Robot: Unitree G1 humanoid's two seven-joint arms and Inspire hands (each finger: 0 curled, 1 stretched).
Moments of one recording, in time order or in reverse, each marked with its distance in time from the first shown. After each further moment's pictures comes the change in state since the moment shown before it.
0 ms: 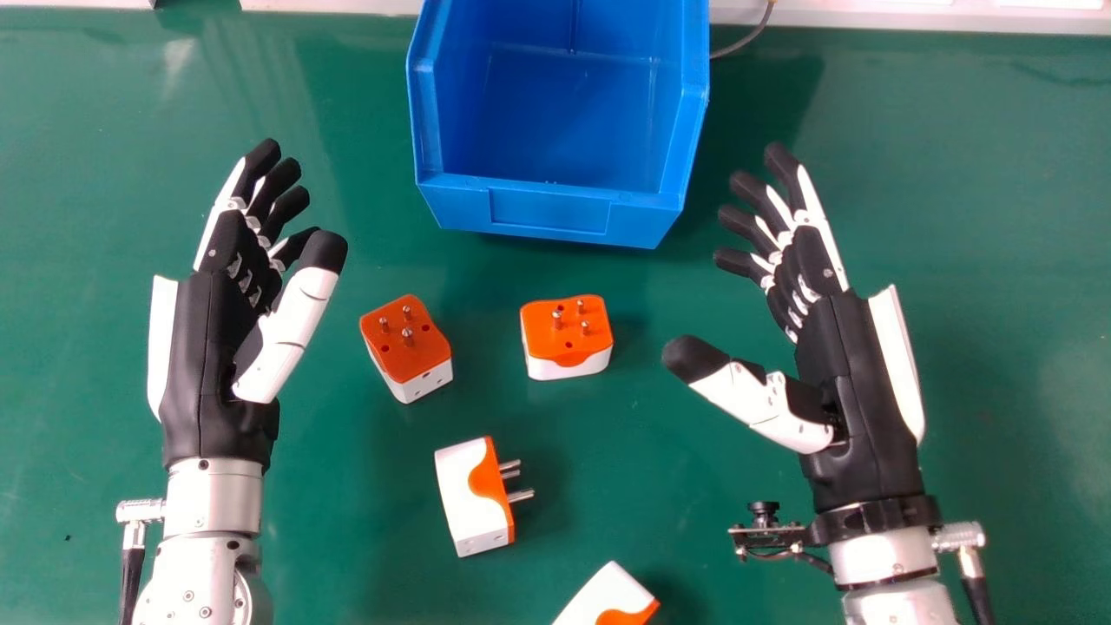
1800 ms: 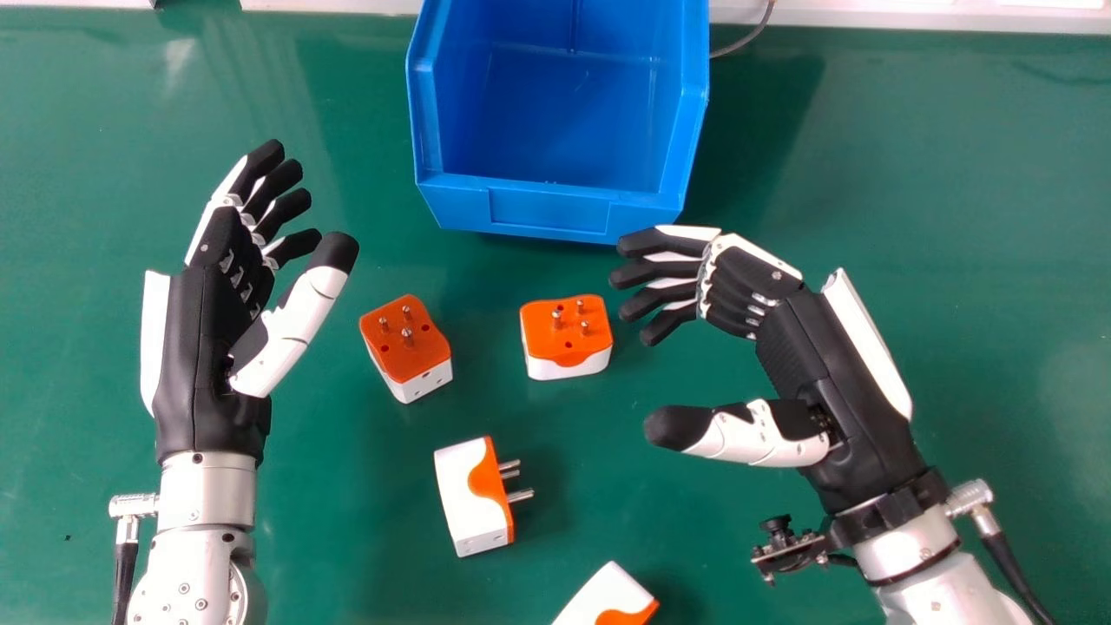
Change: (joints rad) left arm -0.010 0.016 -0.001 0.007 0.014 0.011 0.029; right arm -0.055 -0.113 0.019 0.035 0.165 -0.062 0.286
